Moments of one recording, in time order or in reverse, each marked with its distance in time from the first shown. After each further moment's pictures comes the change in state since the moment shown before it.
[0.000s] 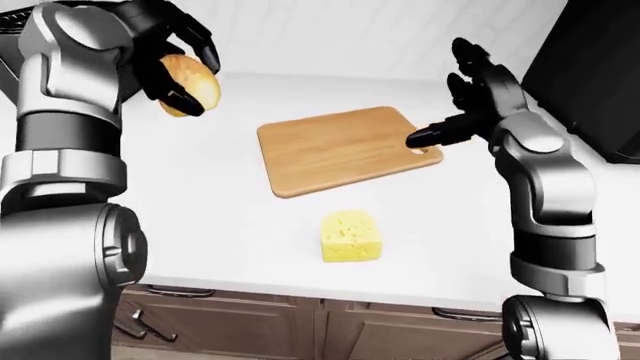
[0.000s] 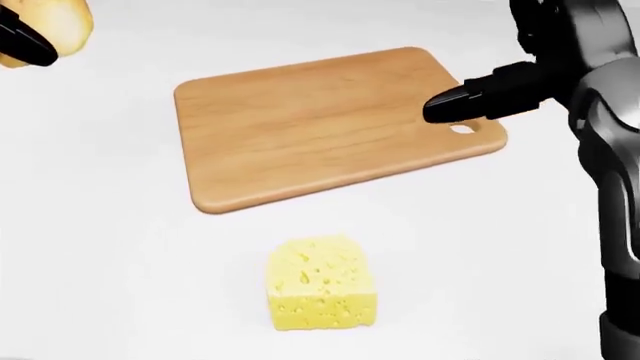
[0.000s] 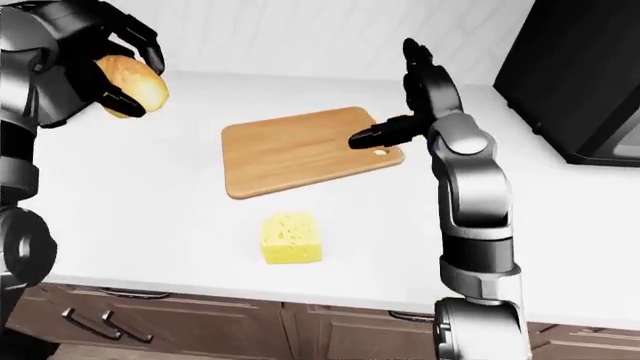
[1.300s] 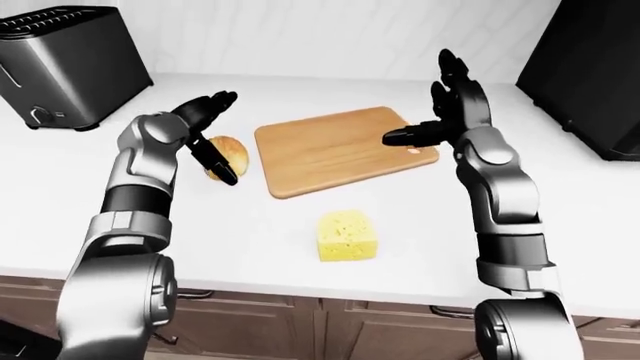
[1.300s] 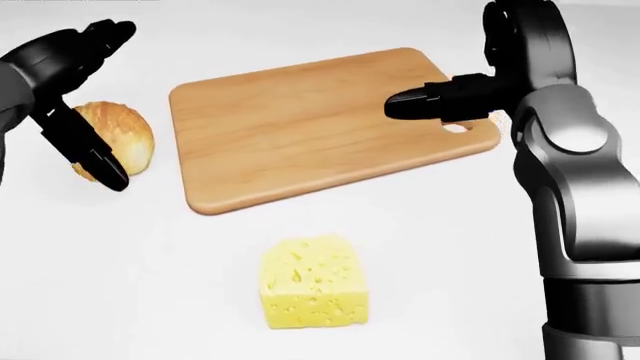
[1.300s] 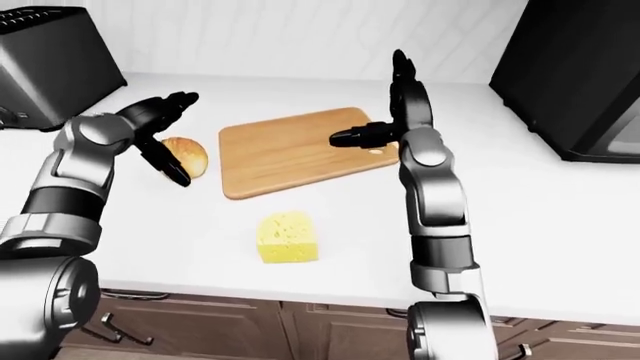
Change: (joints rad) left arm 0.303 -0.111 -0.004 -0.008 -0.055 -0.065 0.139; right arm 0.005 0.141 0.000 0.168 0.018 -0.212 -0.171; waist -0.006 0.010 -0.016
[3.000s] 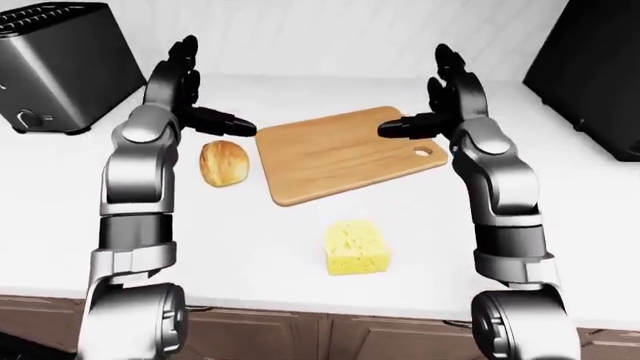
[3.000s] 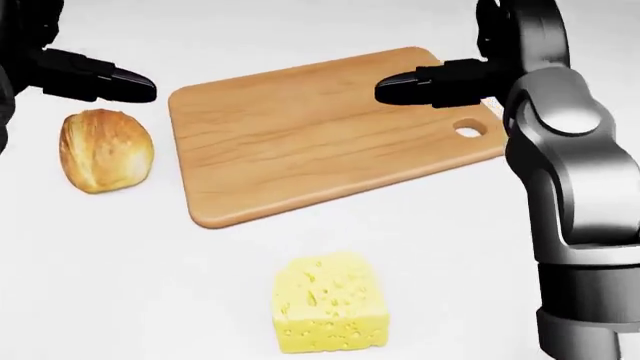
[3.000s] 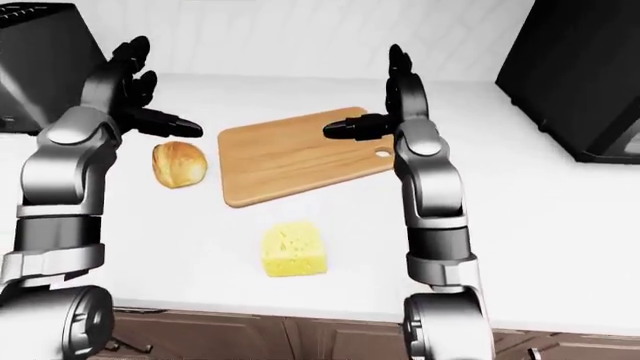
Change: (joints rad) left arm 0.183 -0.064 0.088 -0.600 -0.566 0.420 0.400; right arm -0.052 0.008 0.009 -0.003 0.025 0.079 -0.037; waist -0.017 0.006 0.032
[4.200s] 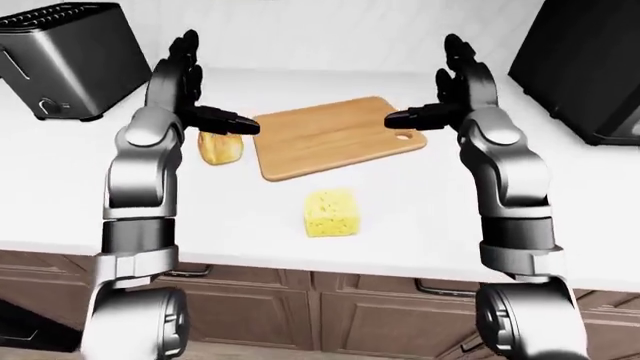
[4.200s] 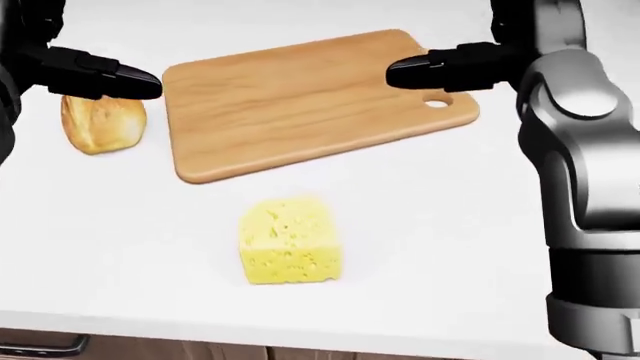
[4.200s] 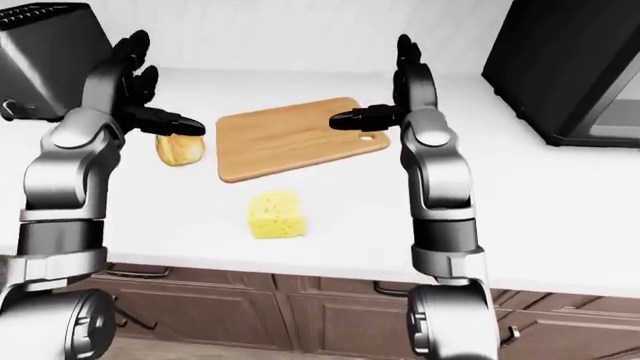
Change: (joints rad) left arm 0.021 -0.009 -0.006 -0.033 -0.048 -0.035 0.035; right arm -0.040 -0.027 -0.014 0.025 -0.003 0.008 0.001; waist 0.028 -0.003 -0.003
